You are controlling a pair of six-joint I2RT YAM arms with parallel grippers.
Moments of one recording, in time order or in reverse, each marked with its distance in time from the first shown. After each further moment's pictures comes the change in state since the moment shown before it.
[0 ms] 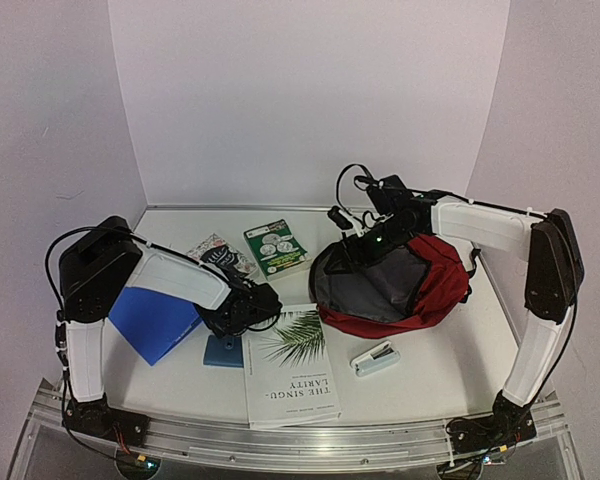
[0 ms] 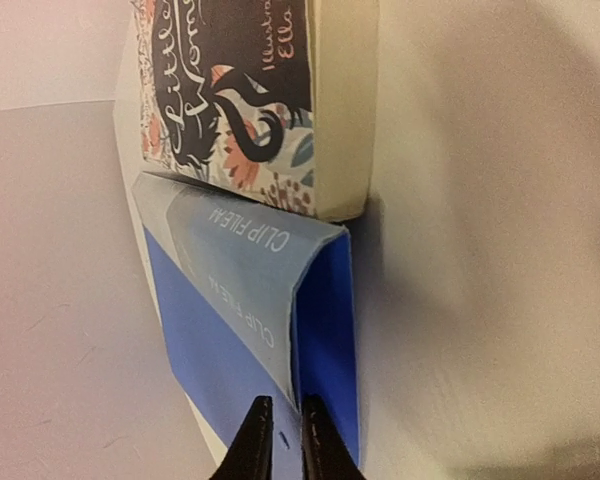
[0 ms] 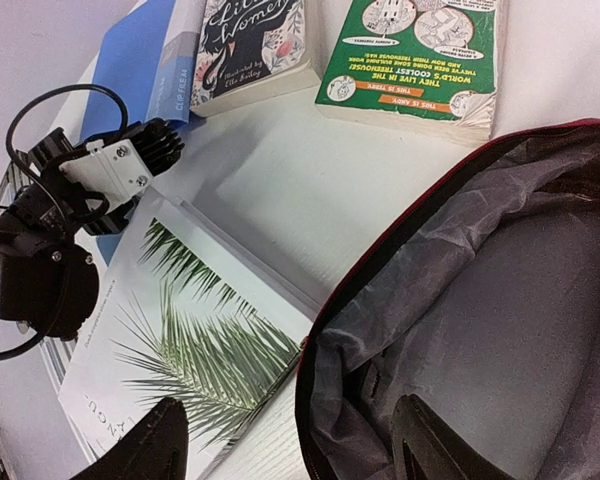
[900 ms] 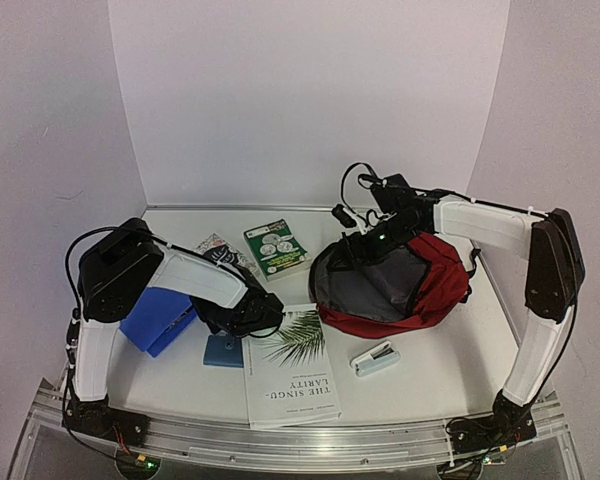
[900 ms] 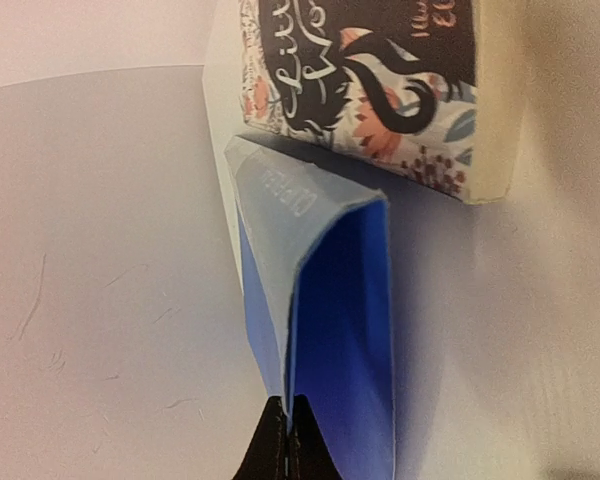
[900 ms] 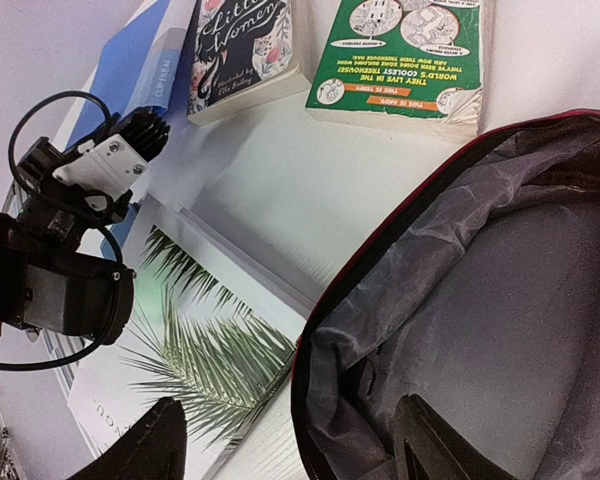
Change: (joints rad) left arm -0.010 0.118 0.122 -0.300 -0.186 -0.241; right arm -0.023 0.000 0.000 0.000 -0.020 0.020
